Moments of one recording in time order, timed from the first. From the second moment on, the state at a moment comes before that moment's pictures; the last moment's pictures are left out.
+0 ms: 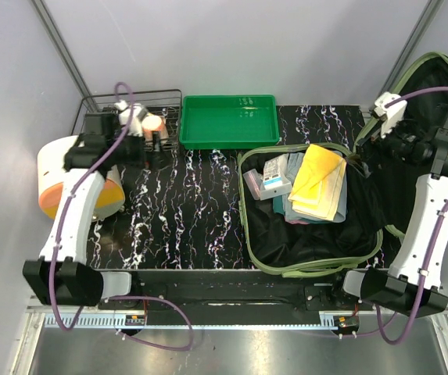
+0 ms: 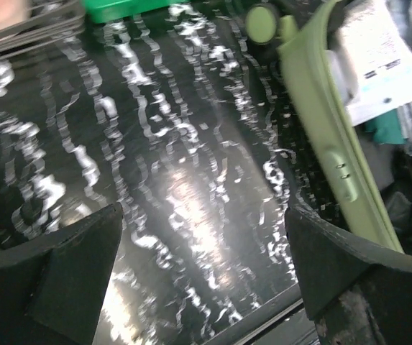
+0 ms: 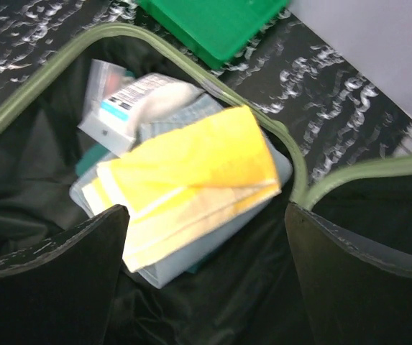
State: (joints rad) left arm -0.08 1.31 1.36 -0.78 0.51 -0.02; right arm -0.39 1.27 1.75 -1.24 -0.82 -0.85
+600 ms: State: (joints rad) left arm 0.32 1.03 1.35 -1.35 0.39 0.61; right arm 0.00 1.43 1.64 -1.11 -0.79 -0.64
